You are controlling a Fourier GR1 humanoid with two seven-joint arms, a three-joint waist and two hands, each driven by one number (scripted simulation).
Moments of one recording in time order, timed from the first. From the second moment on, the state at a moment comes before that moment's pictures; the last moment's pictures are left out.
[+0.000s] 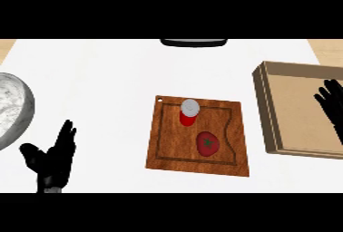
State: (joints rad) left arm 0.08 0.29 -0.12 -1.38 0.37 0.32 0.03; right arm -0.03 -0.58 -0.04 -1.52 -0.44 0.06 -0.04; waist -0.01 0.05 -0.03
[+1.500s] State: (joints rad) left arm -0.08 0.30 -0.12 -1.31 0.19 0.32 -0.01; right arm -0.48 -0.52 0.41 -1.83 0.39 0.07 0.68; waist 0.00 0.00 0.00
